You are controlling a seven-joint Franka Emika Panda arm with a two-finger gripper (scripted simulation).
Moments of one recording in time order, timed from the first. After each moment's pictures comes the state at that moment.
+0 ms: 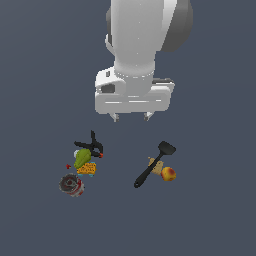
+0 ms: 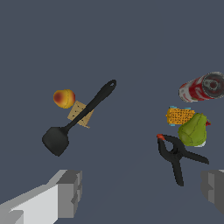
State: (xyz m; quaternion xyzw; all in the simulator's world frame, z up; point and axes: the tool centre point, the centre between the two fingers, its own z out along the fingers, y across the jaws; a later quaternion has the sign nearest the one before) arm 0.026 0.011 0.308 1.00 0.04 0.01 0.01
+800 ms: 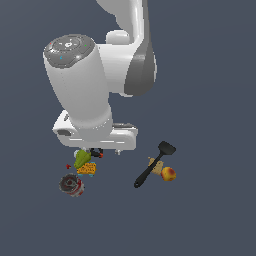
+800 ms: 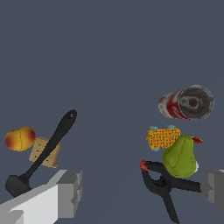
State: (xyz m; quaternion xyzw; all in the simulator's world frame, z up) arm 0.106 -0.078 0.248 1.00 -0.04 0.00 0.00
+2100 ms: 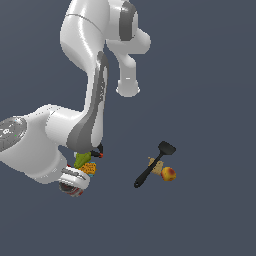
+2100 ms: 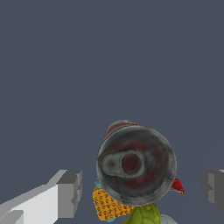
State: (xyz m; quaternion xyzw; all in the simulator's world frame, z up) arm 0.159 -0.221 0.128 0.99 -0.13 0.00 0.00
